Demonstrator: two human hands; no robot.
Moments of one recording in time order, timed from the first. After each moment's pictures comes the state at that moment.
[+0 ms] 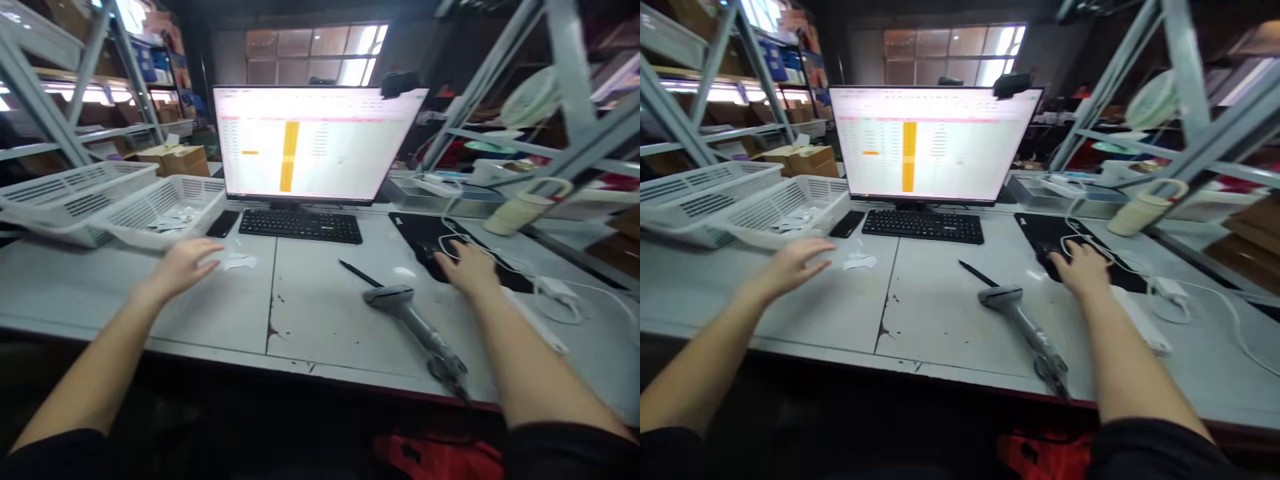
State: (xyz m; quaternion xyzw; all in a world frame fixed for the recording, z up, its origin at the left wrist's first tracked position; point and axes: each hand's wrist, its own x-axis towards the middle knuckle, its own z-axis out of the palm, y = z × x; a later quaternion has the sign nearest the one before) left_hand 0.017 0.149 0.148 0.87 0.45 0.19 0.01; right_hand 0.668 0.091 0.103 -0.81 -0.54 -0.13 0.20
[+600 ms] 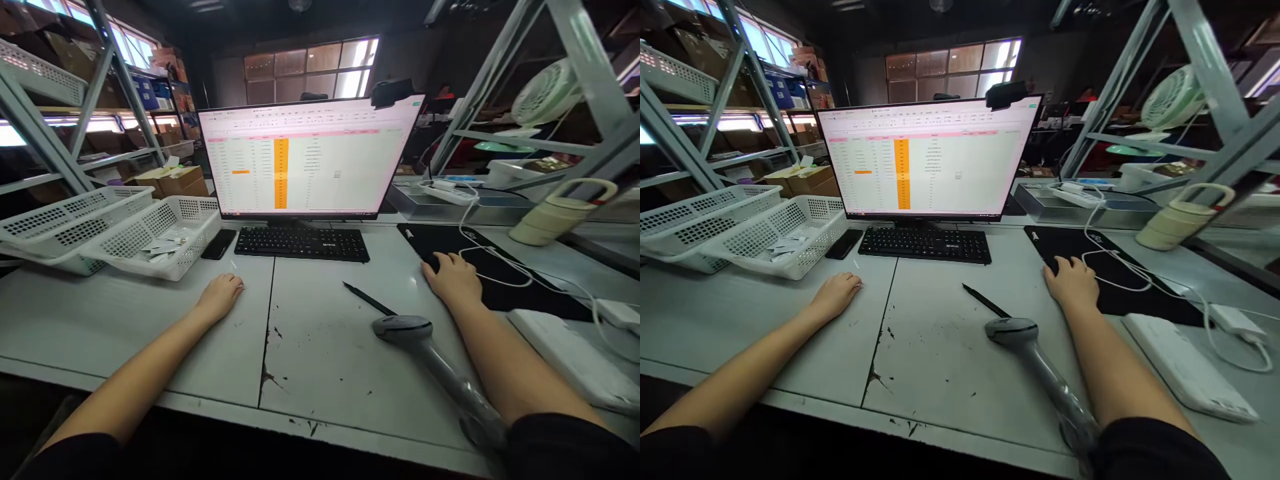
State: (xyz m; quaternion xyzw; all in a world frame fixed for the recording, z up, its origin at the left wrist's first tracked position) left_hand 0.101 0.205 0.063 0.84 0.55 0.02 0.00; right_hand 0.687 0.175 0.041 -0.86 -0.48 -0.07 0.19
